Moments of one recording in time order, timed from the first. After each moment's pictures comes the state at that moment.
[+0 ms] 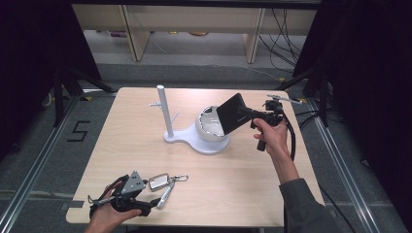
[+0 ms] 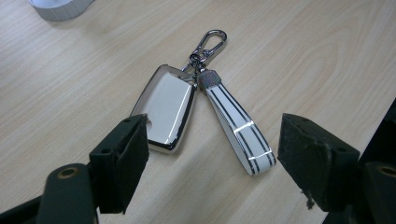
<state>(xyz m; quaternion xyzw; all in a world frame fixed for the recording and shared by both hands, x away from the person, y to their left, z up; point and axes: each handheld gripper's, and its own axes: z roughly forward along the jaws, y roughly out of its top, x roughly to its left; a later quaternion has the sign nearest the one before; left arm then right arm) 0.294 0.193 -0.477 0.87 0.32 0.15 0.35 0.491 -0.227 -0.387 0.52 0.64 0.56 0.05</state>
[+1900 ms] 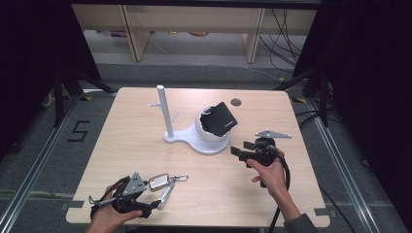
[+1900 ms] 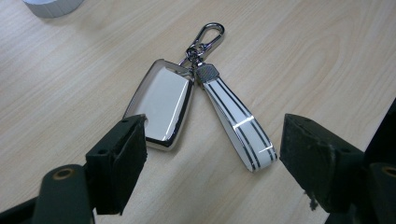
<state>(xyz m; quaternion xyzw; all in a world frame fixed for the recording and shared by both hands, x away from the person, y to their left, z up) 0.293 0.192 -0.482 0.87 0.32 0.15 0.35 0.405 -0.215 -0.444 0.48 0.73 0.47 0.09</state>
